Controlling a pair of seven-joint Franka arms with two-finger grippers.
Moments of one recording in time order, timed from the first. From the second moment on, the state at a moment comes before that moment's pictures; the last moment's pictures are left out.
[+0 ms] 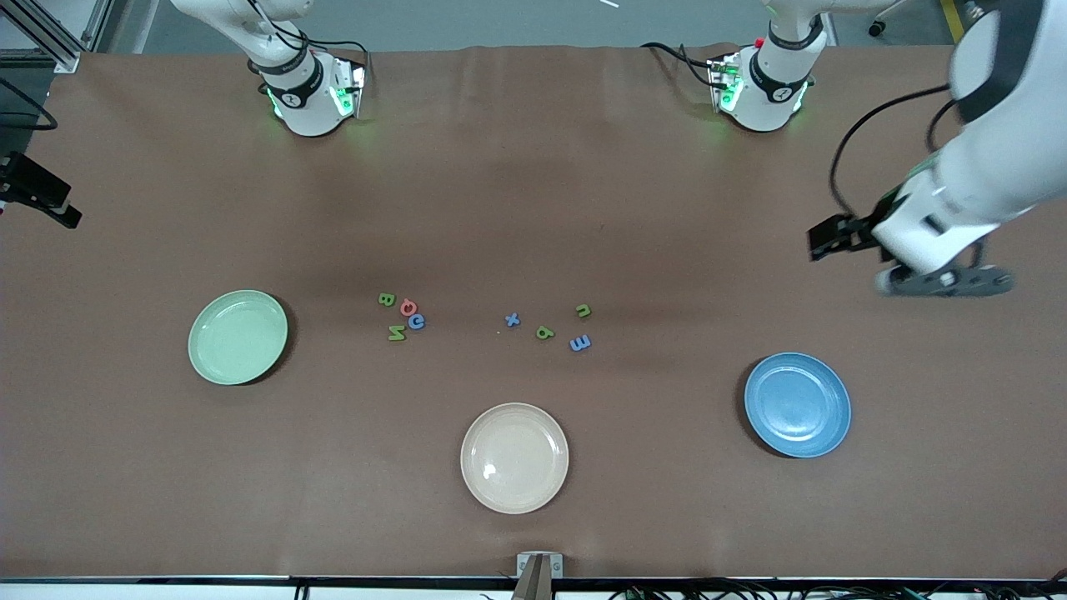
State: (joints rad) left arm -0.08 0.18 -0.18 -1.54 0.00 1.64 -0.21; right arm -0.04 -0.01 -0.03 -1.47 0.01 1.56 0.01
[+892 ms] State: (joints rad) left arm -0.42 0.52 -0.18 -1.61 0.02 2.08 -0.91; right arm 0.05 0.03 -0.02 -1.48 0.03 1.56 0.01
